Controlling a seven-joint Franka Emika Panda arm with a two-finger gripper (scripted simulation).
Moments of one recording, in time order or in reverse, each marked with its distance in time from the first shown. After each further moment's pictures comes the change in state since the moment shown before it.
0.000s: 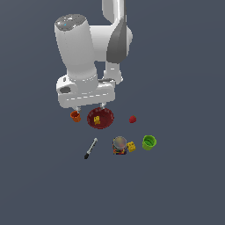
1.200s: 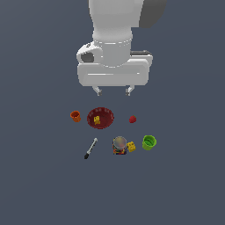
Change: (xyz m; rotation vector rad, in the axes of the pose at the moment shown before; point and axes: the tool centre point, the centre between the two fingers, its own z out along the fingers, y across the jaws) arm 0.038 -0.089 -0.095 0.009 0.025 0.227
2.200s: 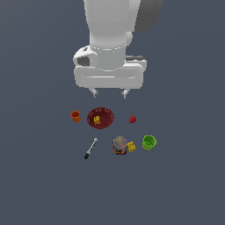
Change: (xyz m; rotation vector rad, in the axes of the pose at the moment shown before) arm -0.005 0.014 0.010 -0.023 -0.026 0.023
